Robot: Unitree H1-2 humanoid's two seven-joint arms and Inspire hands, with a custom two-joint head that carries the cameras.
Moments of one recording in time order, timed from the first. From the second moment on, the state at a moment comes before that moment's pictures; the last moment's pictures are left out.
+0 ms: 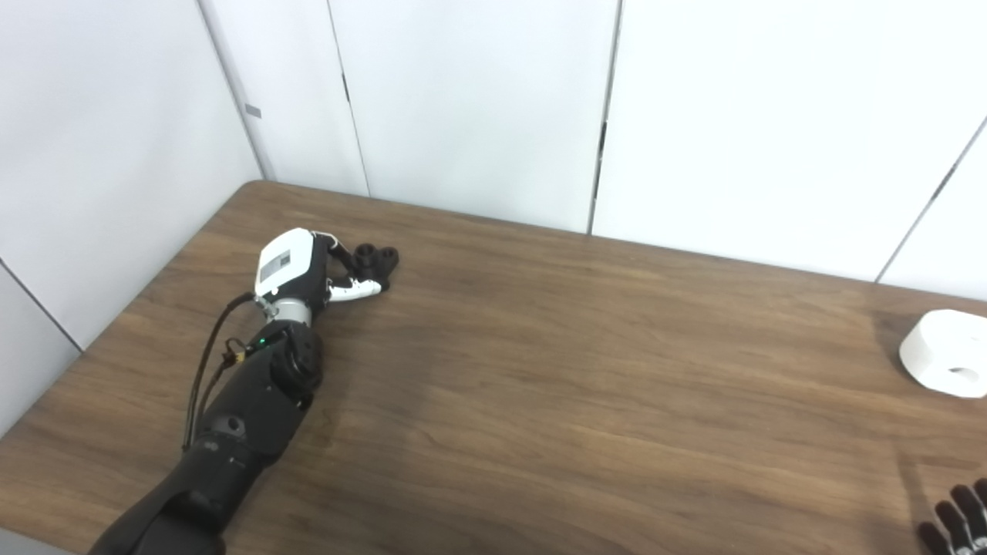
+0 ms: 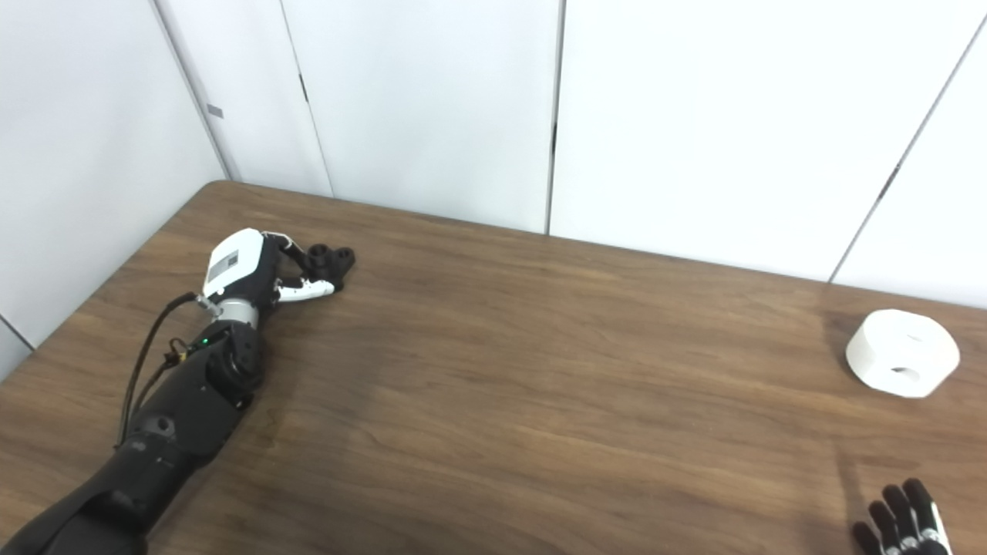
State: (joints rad) left arm -0.40 0.50 -0.10 0.49 0.55 0.30 0.26; right arm 0.34 -0.22 -0.19 -0.27 0.38 0.01 0.24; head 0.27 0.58
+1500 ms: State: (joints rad) left arm -0.18 0.39 -0.39 -0.09 0.68 0.25 -0.01; right arm 0.36 -0.19 -0.11 -0.34 0.35 0.04 0.15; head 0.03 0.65
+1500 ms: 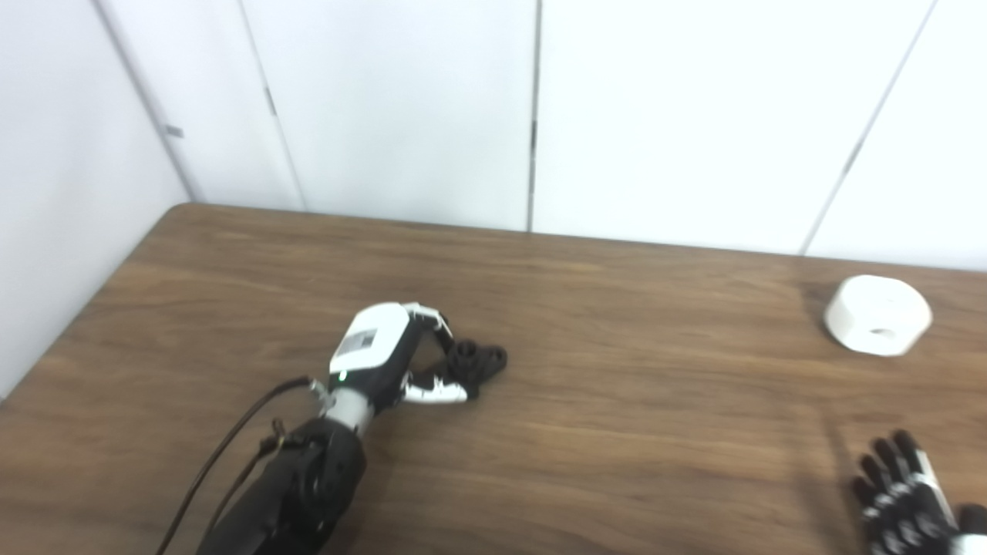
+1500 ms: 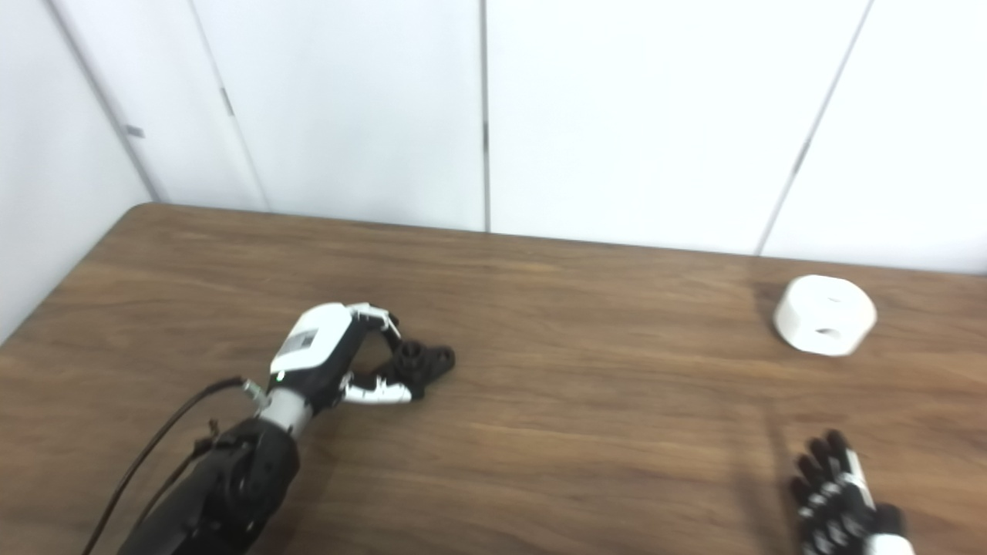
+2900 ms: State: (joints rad) left arm -0.01 0.26 -0.52 -0.25 0.84 0.06 -0.13; right arm 0.36 -0.15 -0.06 -0.50 0.30 0.23 0.03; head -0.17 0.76
